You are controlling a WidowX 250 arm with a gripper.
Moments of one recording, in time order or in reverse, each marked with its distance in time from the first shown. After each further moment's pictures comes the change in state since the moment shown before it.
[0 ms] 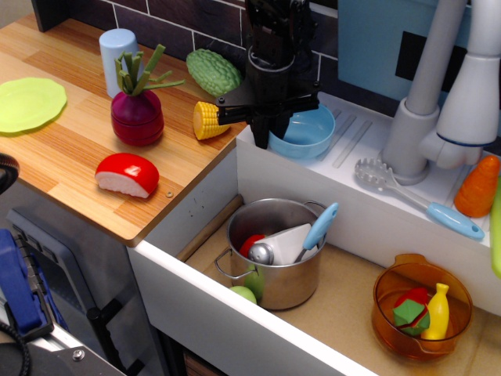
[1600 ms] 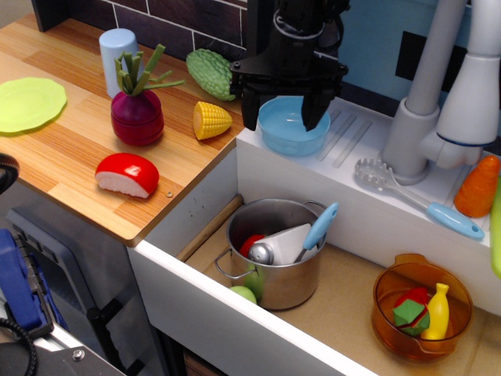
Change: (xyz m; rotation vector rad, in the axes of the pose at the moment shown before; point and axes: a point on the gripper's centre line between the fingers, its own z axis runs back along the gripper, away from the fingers) arm -0.006 -0.008 0.039 0.063 0.014 -0.139
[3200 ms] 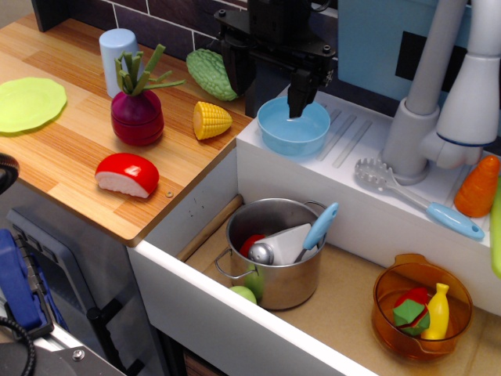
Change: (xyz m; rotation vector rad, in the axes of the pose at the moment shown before) arm -0.022 0.014 0.052 -0.145 -0.012 -0.669
